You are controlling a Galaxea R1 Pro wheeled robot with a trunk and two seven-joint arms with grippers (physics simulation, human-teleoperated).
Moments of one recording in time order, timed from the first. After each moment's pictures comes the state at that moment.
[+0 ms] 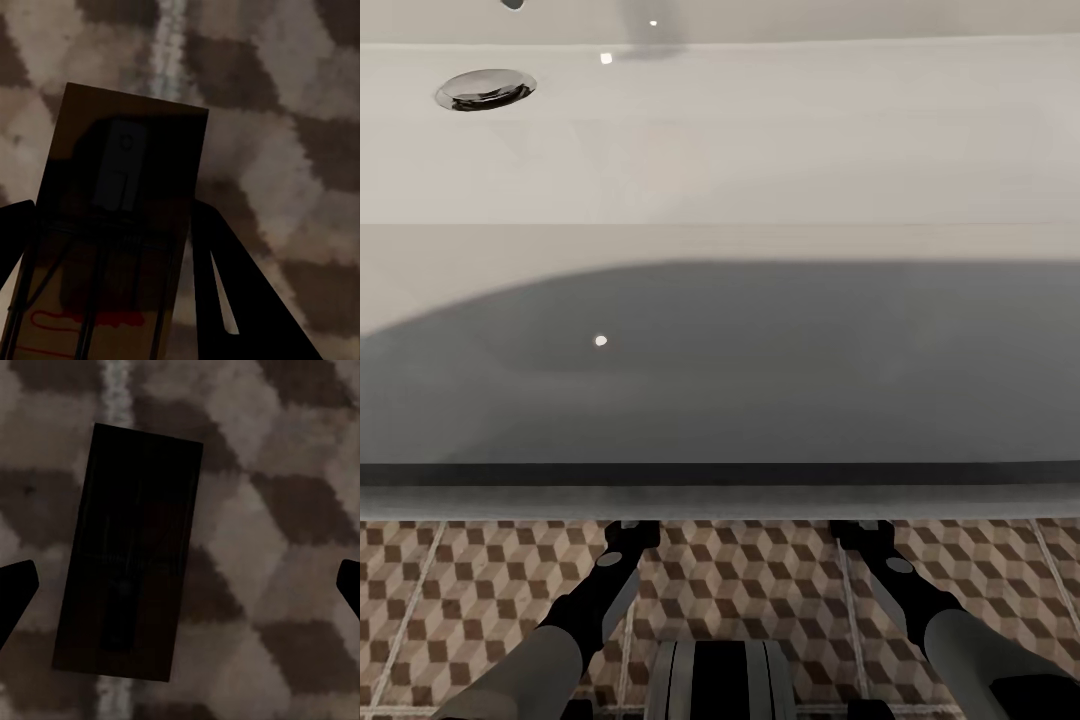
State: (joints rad) left arm -0.66 -0.11 -0.10 -0.48 0.12 -0.04 0.18; right arm -0.75 -0.10 0.11 -0.24 -0.10 -0.23 -0.03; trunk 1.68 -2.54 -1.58
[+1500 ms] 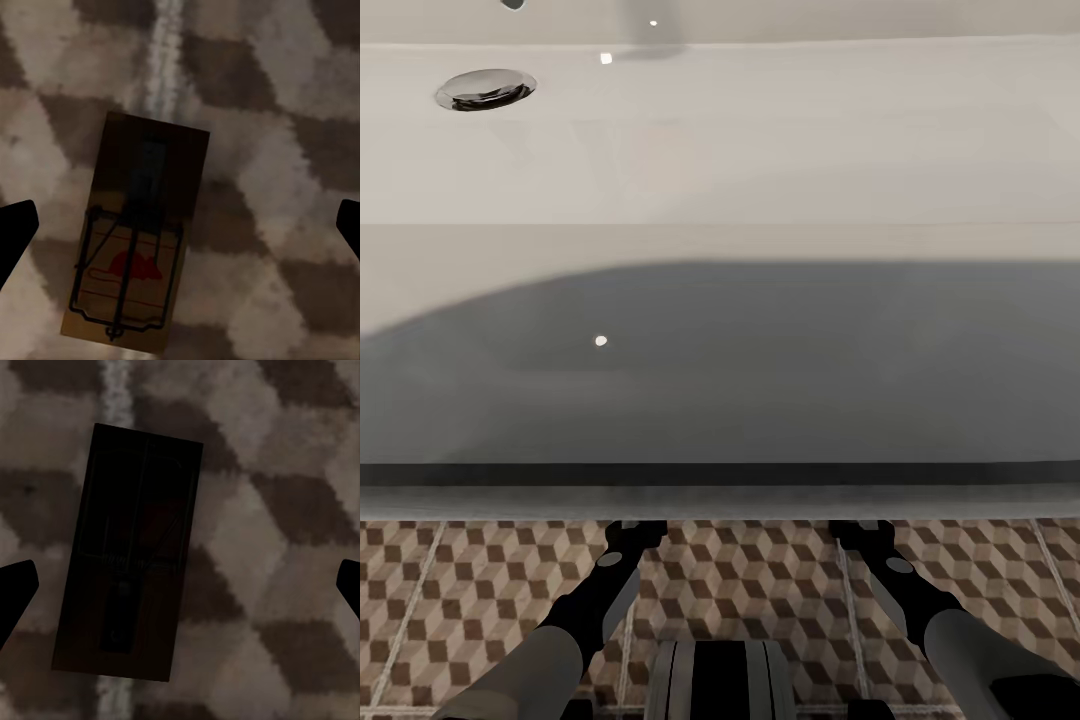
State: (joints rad) left arm -0.66 -0.12 -0.10 -0.48 0.12 -0.04 0.18; right arm -0.75 -0.10 0.11 -0.24 -0.10 -0.23 -0.03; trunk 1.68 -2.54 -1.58
